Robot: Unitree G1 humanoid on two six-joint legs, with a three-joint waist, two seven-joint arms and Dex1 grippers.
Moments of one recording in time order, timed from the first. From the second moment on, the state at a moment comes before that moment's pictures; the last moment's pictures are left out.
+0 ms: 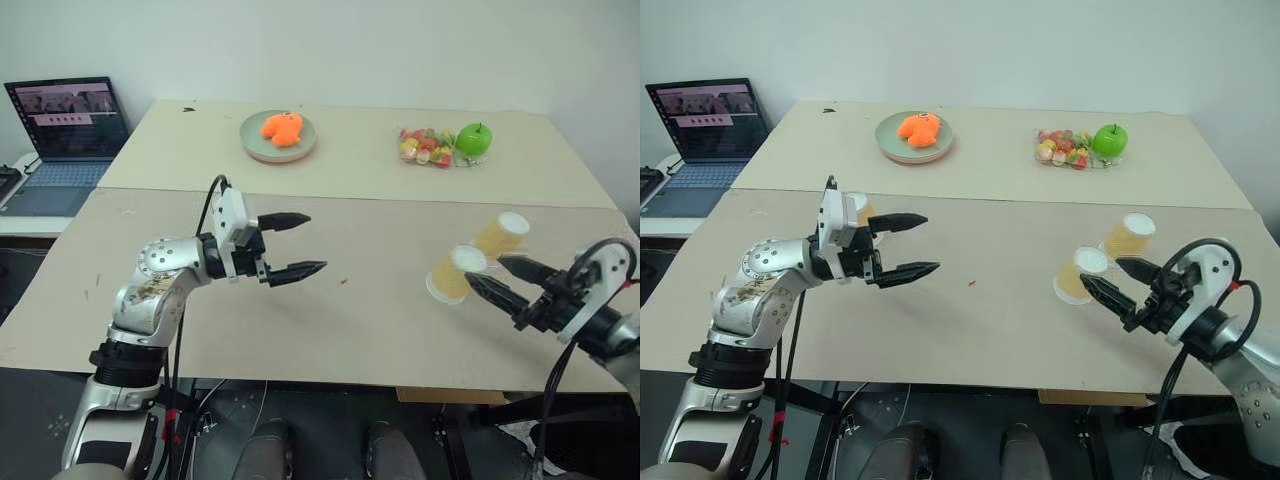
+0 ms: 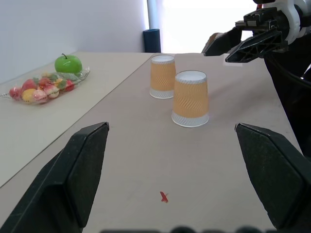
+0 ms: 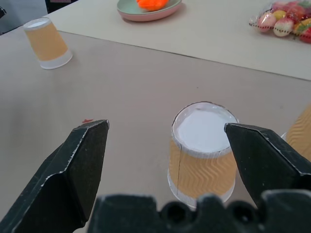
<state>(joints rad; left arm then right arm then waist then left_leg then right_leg) -0.53 0.53 -0.02 -0.09 -0.47 0.34 -1.06 0.09 -0.74 -0.48 -0.41 0.81 0.64 0.67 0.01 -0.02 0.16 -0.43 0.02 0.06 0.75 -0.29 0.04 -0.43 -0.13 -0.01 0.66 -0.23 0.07</state>
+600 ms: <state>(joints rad) -0.54 0.55 -0.01 -0.15 -0.52 0.41 -1.03 0.05 -0.69 -0.40 -0.29 0.67 0.54 0.73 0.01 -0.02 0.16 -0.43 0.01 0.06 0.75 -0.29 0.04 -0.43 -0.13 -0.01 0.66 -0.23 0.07</state>
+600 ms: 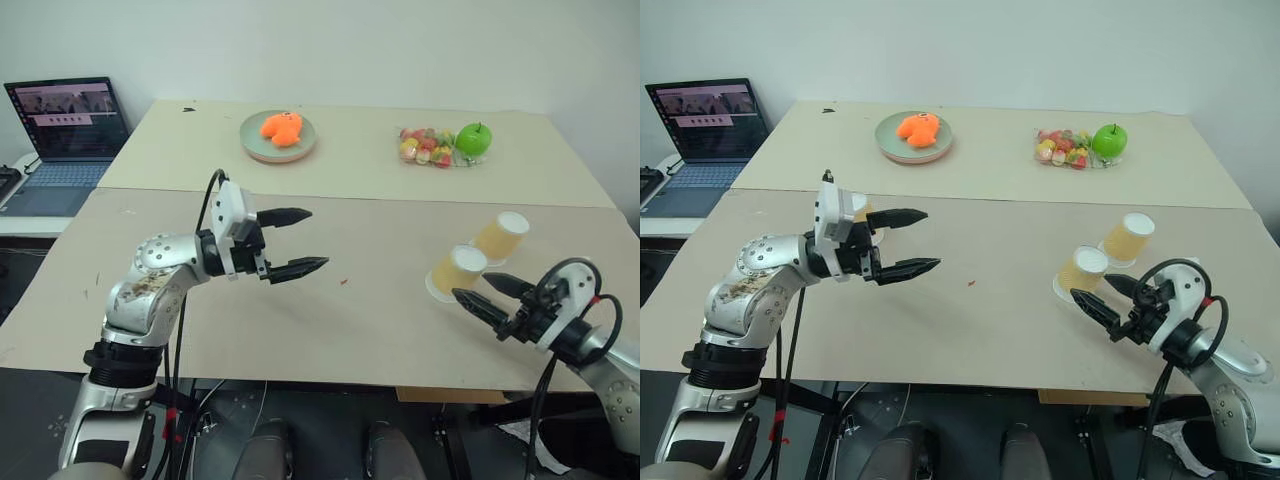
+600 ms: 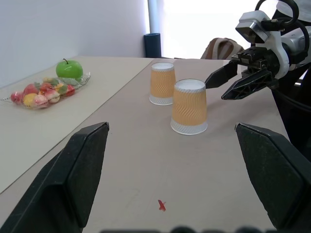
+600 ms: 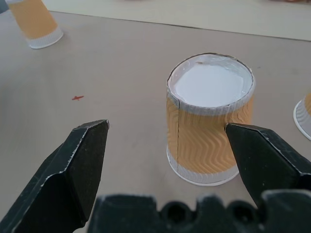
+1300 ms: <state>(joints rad) -0.49 0.61 0.01 -0.27 -0.59 0.51 -1.03 -0.20 -0.68 -0.30 -0.01 0.55 0.42 0.81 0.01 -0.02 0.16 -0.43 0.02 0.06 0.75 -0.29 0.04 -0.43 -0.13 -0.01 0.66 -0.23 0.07</state>
